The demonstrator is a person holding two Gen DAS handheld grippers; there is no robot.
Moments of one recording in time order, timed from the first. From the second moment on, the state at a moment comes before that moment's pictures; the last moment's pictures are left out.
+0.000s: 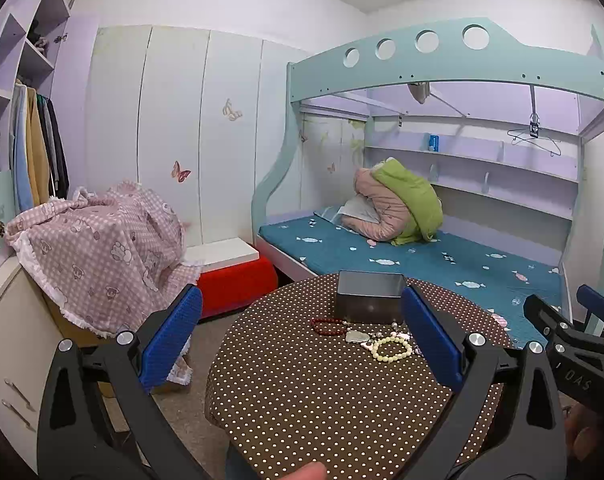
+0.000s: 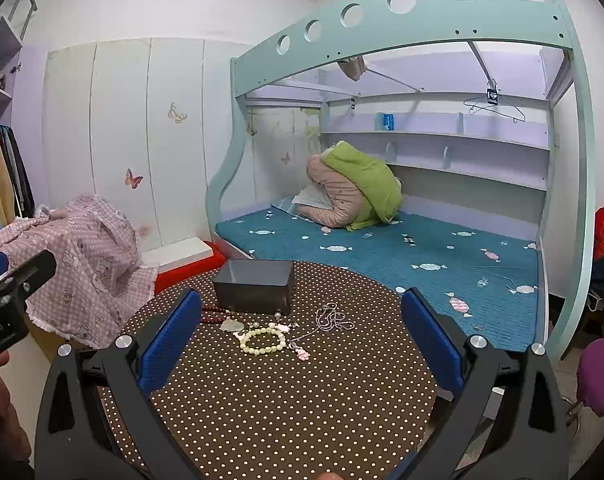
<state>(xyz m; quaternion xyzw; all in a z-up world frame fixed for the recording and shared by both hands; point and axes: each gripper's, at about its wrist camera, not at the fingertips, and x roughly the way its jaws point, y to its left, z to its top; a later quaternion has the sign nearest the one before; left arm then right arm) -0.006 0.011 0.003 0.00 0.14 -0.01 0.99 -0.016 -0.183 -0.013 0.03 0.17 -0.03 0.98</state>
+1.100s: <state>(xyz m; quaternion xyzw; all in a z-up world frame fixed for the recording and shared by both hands) 0.064 0.002 -0.058 0.01 0.22 0.01 0.98 0.020 -0.220 -0.041 0.04 0.21 -0.05 0.98</state>
